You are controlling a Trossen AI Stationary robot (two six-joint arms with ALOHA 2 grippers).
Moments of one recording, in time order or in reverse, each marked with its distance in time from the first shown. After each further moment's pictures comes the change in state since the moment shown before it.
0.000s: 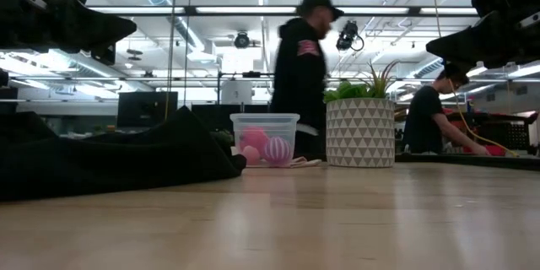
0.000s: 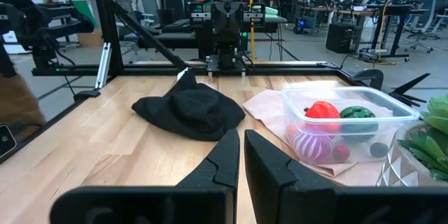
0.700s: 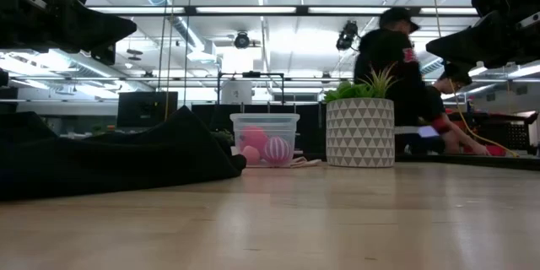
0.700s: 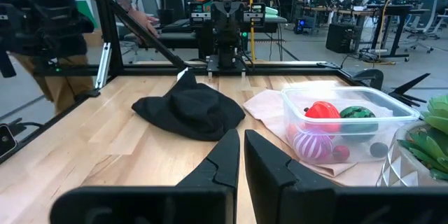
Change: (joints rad) left arm 0.000 0.000 0.000 0.000 0.000 0.000; right arm 0.000 0.000 0.000 0.000 0.000 0.000
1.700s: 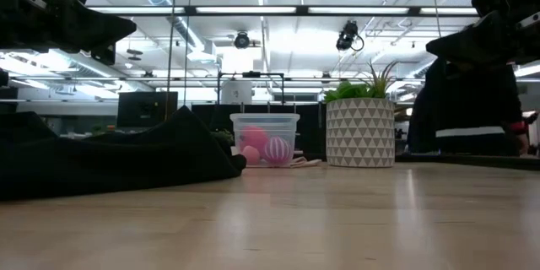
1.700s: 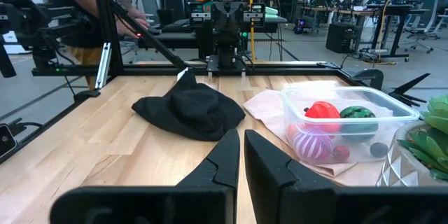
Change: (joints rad) left arm 0.000 0.000 0.000 0.000 0.000 -0.001; right arm 0.000 0.000 0.000 0.000 0.000 0.000
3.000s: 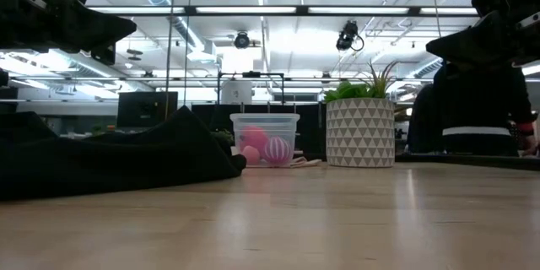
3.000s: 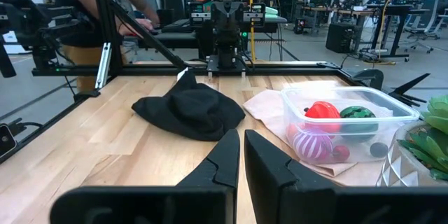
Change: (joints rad) left arm 0.000 0.000 0.000 0.000 0.000 0.000; right arm 0.000 0.000 0.000 0.000 0.000 0.000
